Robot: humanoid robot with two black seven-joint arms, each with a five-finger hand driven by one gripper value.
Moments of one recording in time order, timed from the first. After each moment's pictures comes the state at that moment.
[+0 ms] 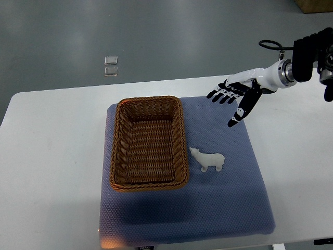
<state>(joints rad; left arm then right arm) -0.02 0.00 -0.02 -0.20 0.02 -0.08 0.07 1.34 -0.72 0.01 1.34 -0.60 0.45 -0.27</state>
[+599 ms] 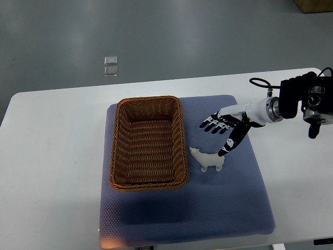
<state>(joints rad) -0.02 0.00 -0.02 -0.20 0.02 -0.08 0.07 1.17 -0.69 0.02 1.42 -0.61 0.33 -0.25</state>
